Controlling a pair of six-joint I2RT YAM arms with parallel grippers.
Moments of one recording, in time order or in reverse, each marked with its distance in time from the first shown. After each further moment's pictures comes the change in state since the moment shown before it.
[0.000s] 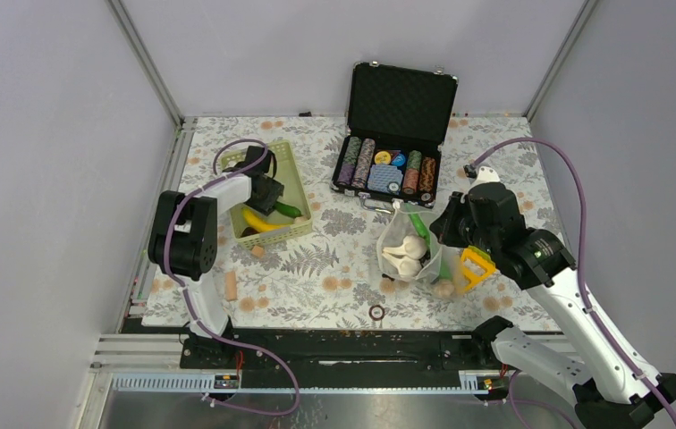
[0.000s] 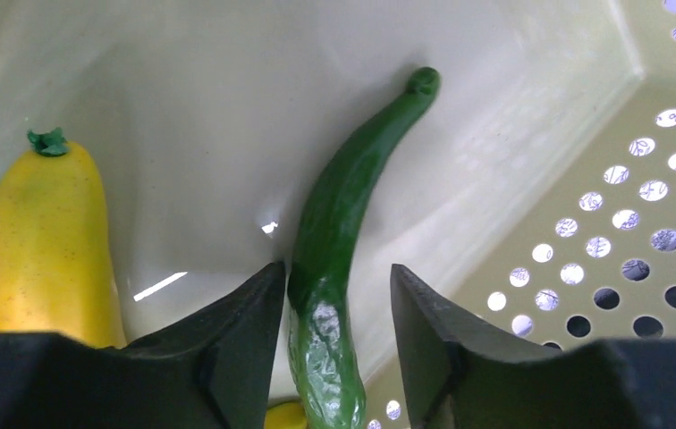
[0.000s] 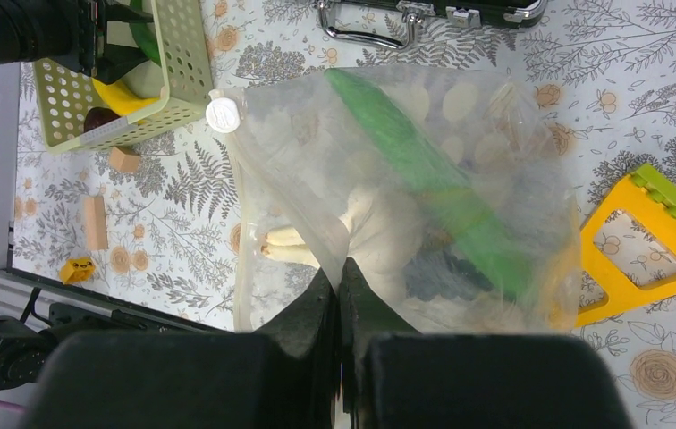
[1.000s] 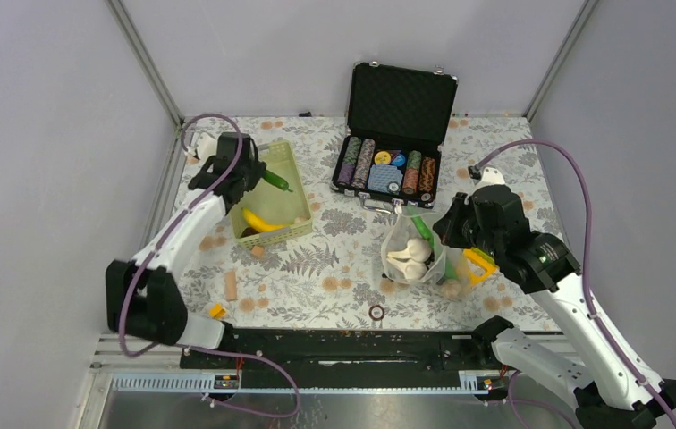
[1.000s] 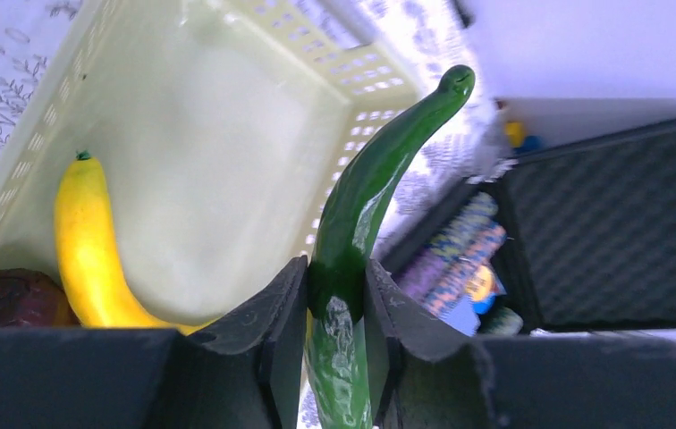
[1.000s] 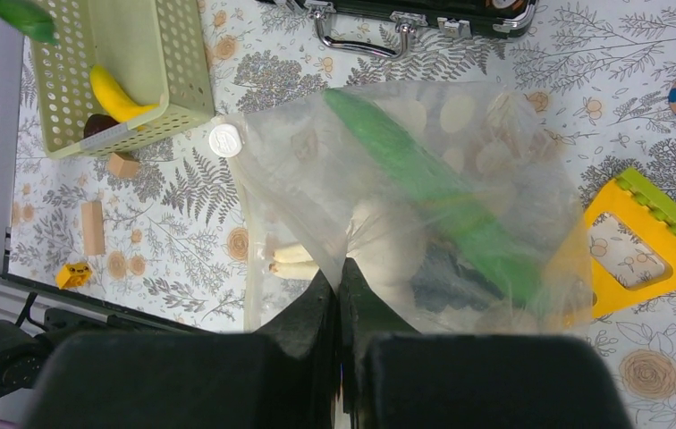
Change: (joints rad) left arm -0.025 -0.391 -0.035 -0.003 -0.107 0.105; right arm -0.003 -0.033 0.000 -0.007 0.019 -0.012
